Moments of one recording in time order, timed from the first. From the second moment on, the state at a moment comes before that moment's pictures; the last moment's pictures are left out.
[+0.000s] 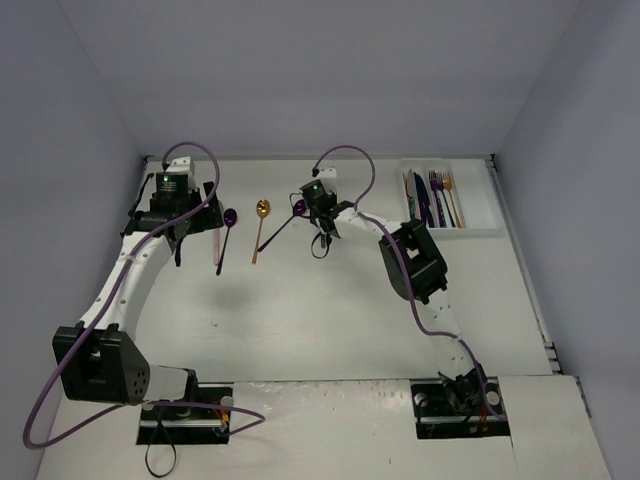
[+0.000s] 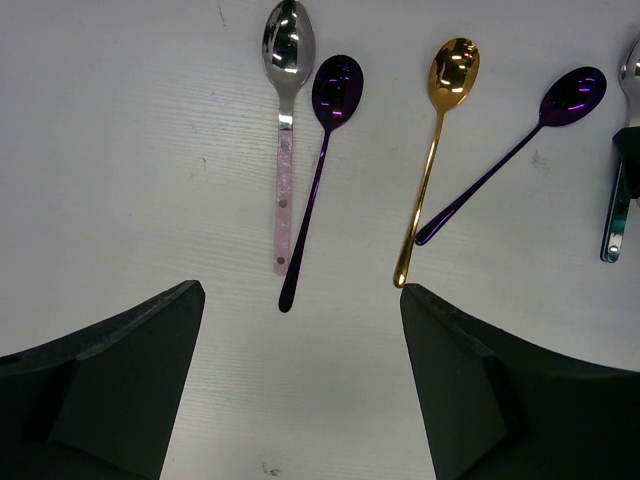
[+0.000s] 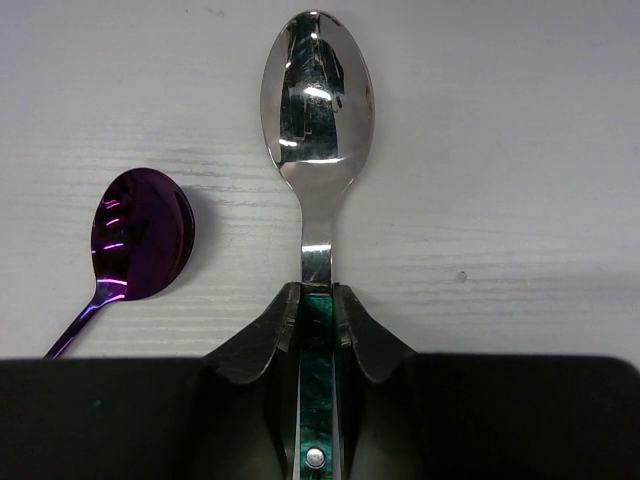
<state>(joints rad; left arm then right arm) -0.09 1.34 1.20 -0.58 -0.08 -0.26 0.63 2.37 1.77 -0.15 0.46 0.41</state>
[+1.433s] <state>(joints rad) -0.08 1.37 1.20 -0.58 -0.08 -0.26 -0.30 2.33 1.77 -0.19 -0.17 -0.27</state>
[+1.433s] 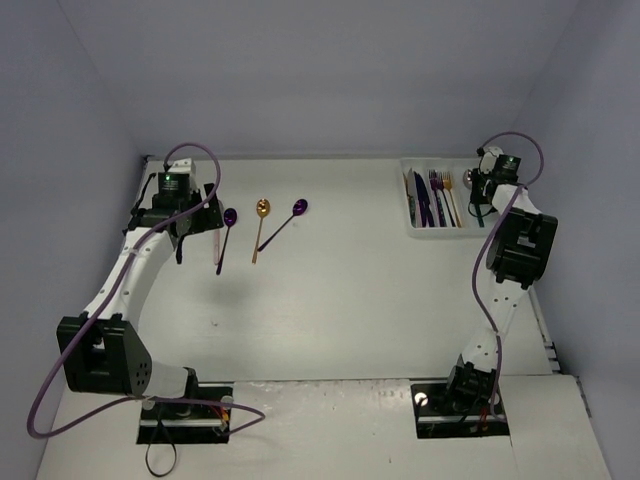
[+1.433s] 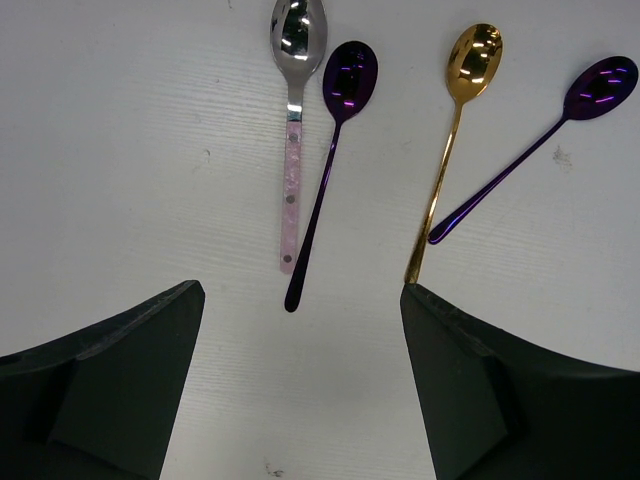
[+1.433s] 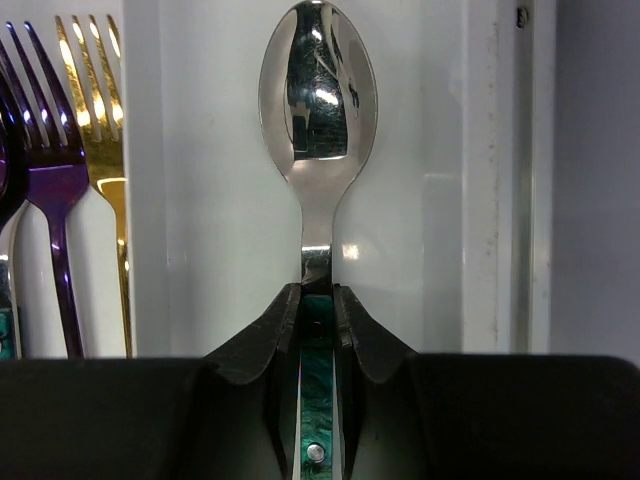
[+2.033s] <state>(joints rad) -0.08 1.39 1.20 -0.58 -0.08 -0.26 -0.25 2.30 1.78 -0.17 -0.17 -0.22</state>
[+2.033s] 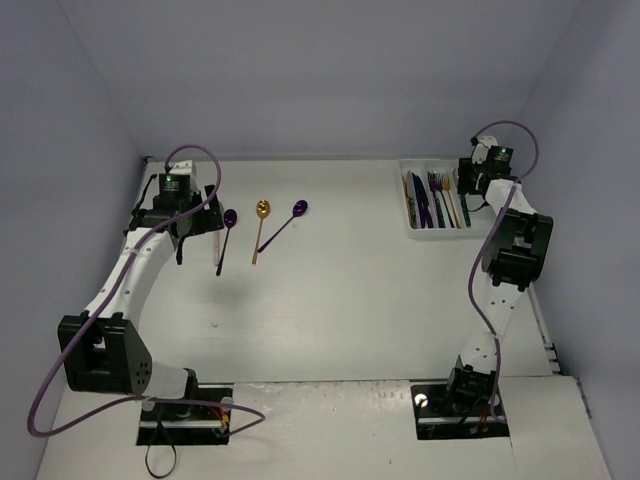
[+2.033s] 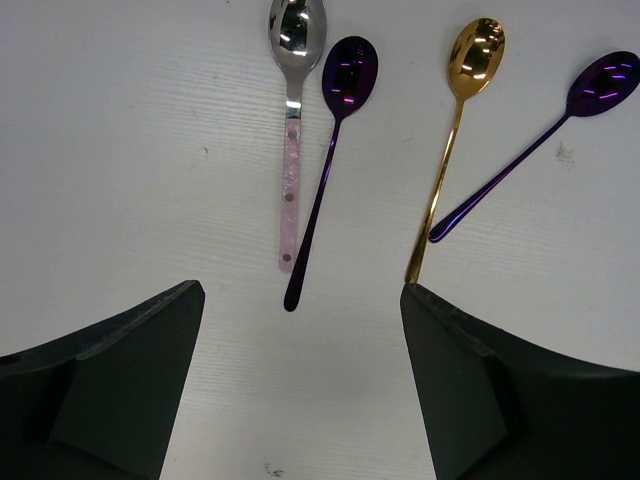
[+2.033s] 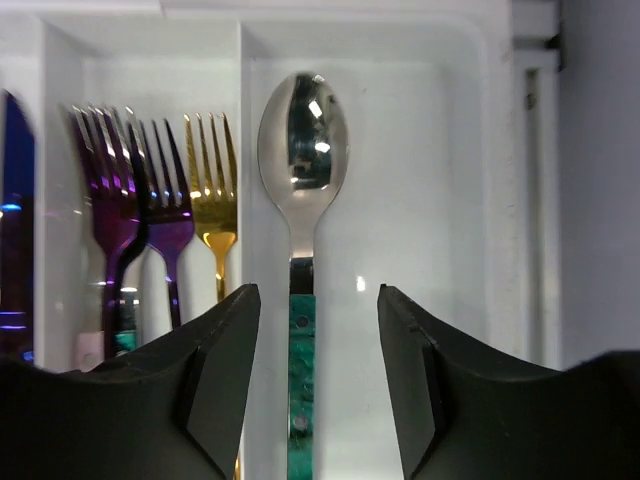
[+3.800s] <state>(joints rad) -0.03 2.11 1.58 -0.55 -0.09 -0.21 0.43 1.09 0.75 -0.13 0.05 0.23</state>
